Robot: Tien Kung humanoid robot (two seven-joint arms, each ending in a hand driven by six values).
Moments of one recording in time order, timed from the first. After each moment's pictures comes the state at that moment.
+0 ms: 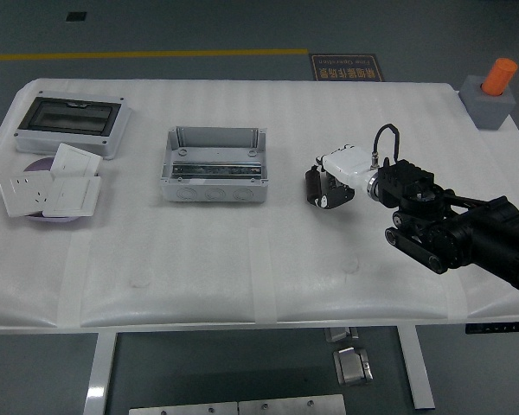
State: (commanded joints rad) left arm -0.04 0.20 -0.10 -0.23 0.65 0.14 -0.01; right arm 0.95 -0.21 0.12 0.62 -1.69 -0.16 0.00
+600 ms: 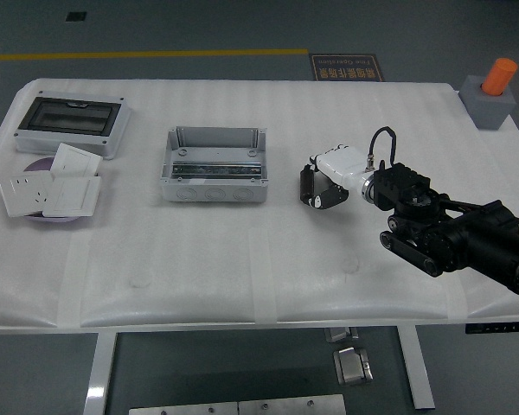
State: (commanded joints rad) left arm -0.04 0.19 -0.10 -0.23 0.65 0.14 -0.02; right arm 0.94 -0.20 0.11 0.63 -1.67 -0.21 0.01
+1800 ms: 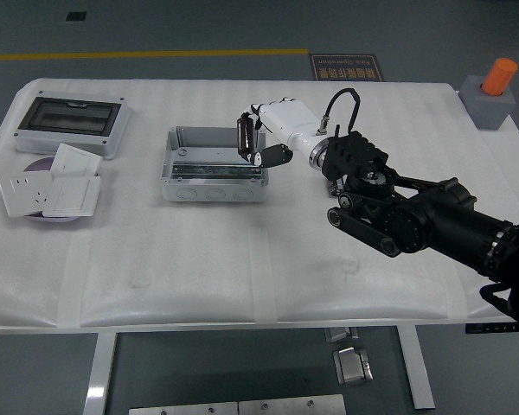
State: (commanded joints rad) left arm -0.03 0.20 -0.15 -0.22 0.69 0.13 0.00; right arm 1.04 -0.09 0.22 0.75 -1.65 -0.29 -0.09
